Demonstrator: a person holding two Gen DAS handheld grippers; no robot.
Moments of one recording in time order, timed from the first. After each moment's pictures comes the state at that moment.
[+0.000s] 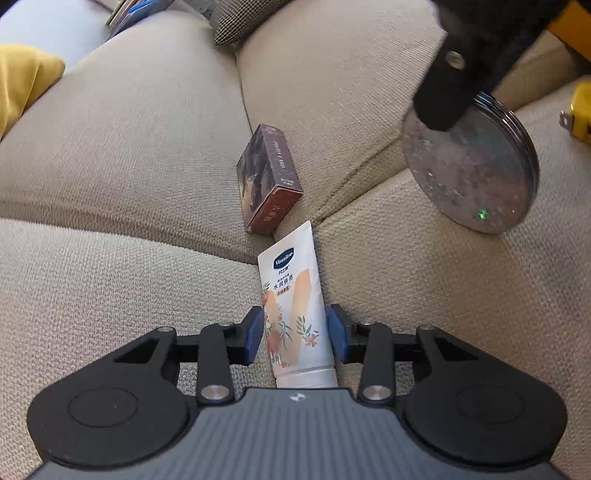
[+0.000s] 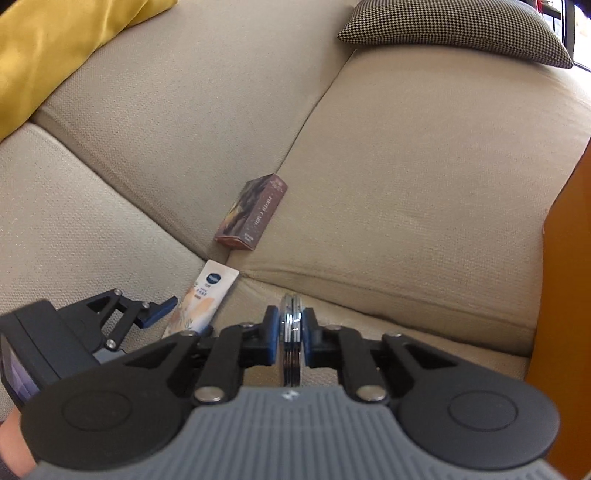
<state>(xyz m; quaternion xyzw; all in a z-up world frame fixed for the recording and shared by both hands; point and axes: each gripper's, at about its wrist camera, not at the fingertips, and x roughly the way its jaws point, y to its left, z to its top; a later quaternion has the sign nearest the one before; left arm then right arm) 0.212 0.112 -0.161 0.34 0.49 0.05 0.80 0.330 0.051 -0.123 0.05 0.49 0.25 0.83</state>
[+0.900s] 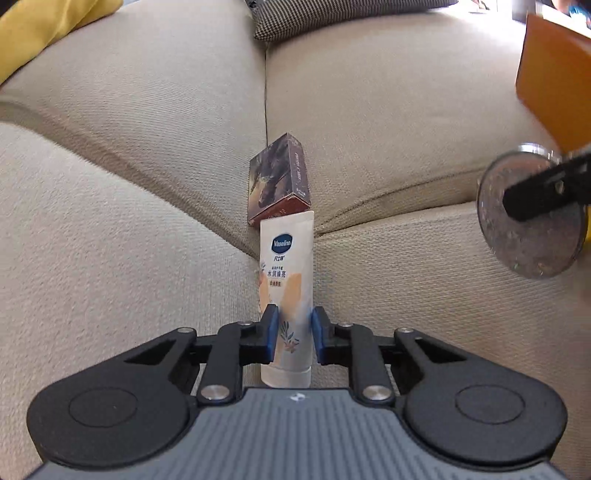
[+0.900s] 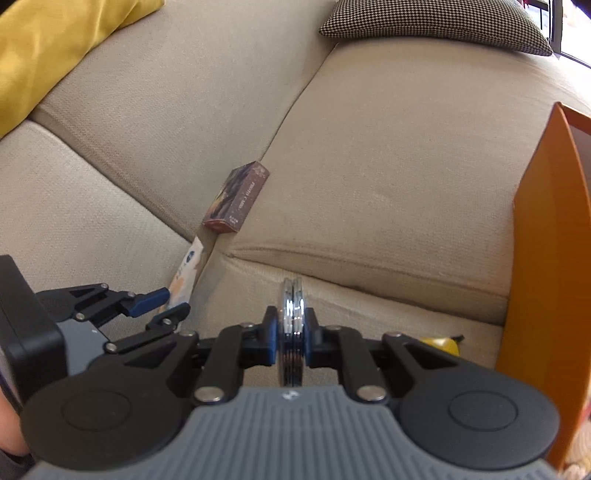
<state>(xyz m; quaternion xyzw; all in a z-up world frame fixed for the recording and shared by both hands) 0.200 0.158 -0.097 0.15 0.49 0.03 0.86 0.302 0.031 -0.116 0.05 0.50 0.24 0.83</state>
